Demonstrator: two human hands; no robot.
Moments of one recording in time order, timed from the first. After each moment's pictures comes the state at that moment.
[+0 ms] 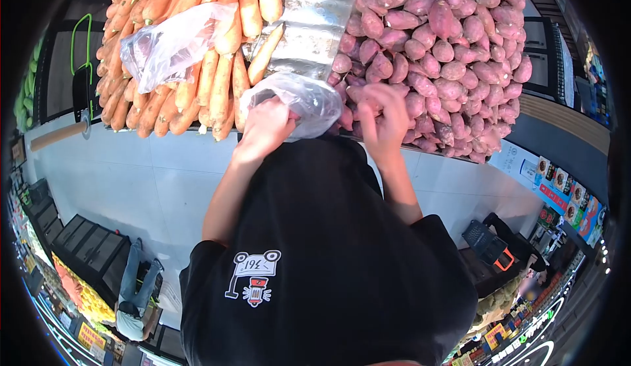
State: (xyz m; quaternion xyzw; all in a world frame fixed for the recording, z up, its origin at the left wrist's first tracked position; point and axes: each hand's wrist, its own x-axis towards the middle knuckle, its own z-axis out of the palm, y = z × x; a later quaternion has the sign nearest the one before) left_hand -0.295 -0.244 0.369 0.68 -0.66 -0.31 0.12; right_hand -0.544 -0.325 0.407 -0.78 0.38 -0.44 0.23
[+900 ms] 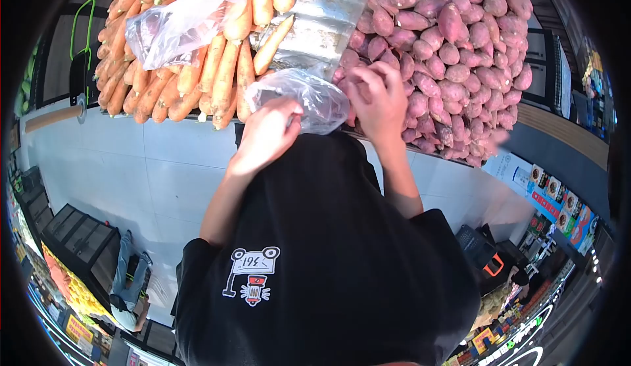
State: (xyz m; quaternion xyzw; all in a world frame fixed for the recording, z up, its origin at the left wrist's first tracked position) left_hand -0.300 -0.212 0.401 0.66 -0.61 -0.33 0.29; right_hand -0.515 -0.345 0.404 -0.84 0.36 -0.40 0.09
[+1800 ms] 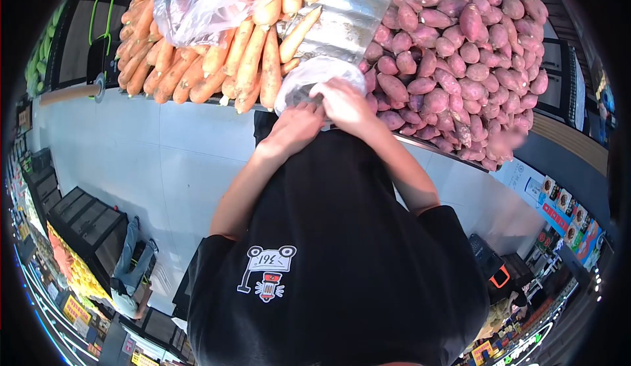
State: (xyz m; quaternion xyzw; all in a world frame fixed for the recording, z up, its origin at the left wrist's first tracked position) left_hand -0.312 -0.183 0.326 0.61 -0.75 -0.21 0.13; right_hand -0.469 -0.302 0.337 -0.90 0.26 -0.11 0.34
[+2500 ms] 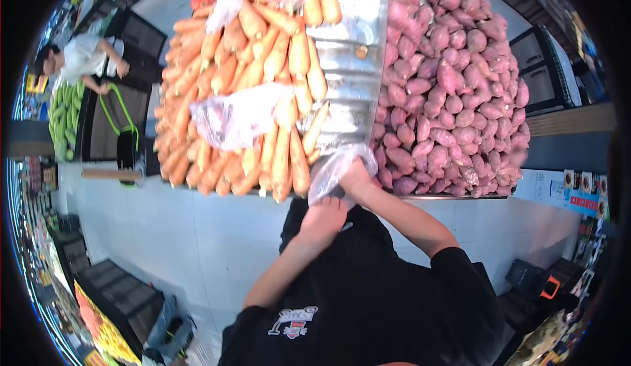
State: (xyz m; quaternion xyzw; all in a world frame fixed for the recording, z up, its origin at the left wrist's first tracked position) left_hand -0.304 -0.163 0.396 0.55 -0.82 -0.14 0.04; right_hand -0.432 -0.293 0.223 -0.95 0.31 0.07 0.02
